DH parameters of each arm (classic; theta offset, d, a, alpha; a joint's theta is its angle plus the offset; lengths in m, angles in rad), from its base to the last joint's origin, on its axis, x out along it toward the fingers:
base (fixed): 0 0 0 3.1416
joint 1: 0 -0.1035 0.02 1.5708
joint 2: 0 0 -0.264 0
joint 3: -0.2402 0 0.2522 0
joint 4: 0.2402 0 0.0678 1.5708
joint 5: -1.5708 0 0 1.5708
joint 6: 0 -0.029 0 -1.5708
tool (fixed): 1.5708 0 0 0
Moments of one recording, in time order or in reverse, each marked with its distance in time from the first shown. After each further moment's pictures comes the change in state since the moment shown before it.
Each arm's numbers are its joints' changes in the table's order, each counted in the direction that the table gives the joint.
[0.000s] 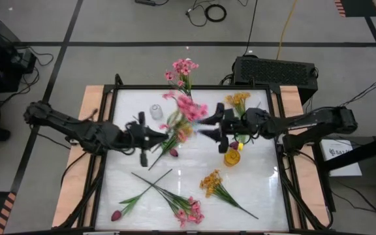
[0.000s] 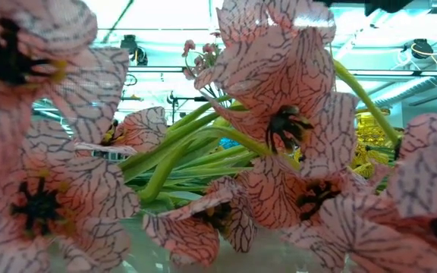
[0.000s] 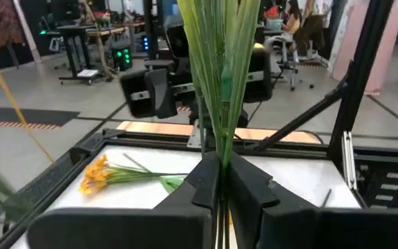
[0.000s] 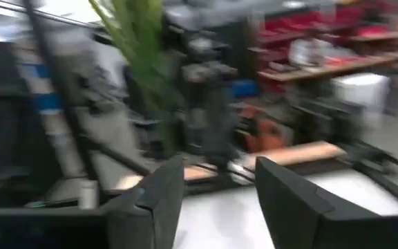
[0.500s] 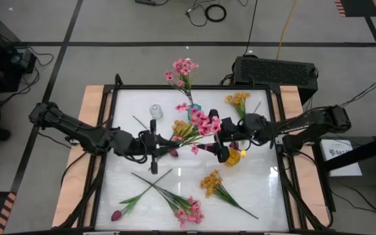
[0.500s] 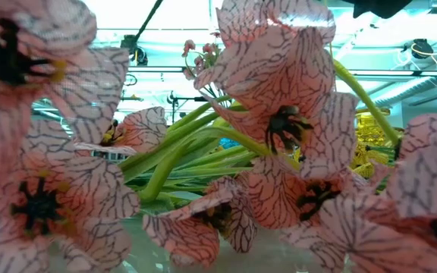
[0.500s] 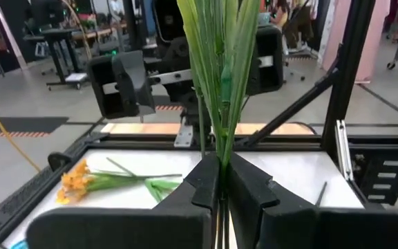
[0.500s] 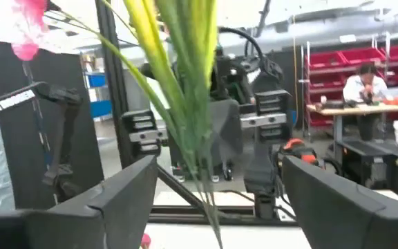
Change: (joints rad) left arm 0.007 0.137 0.001 -0.136 -0.030 -0.038; right arm -0.065 0.093 0.000 -0.217 0.095 0.087
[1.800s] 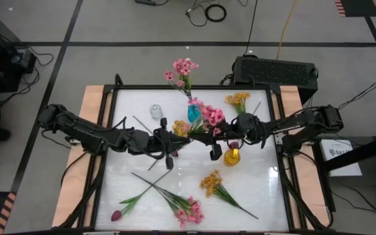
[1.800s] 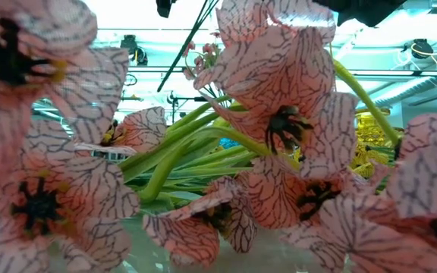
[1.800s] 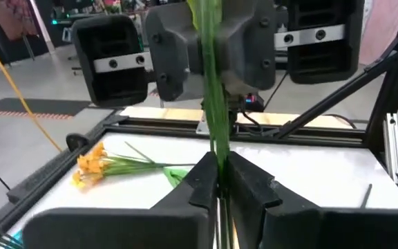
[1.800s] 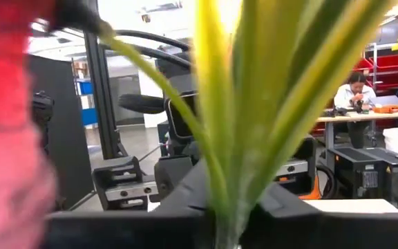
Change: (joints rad) left arm -0.087 0.153 0.000 -0.103 -0.001 0.027; right arm 0.037 0.104 -0.039 -0.092 -0.006 -0.005
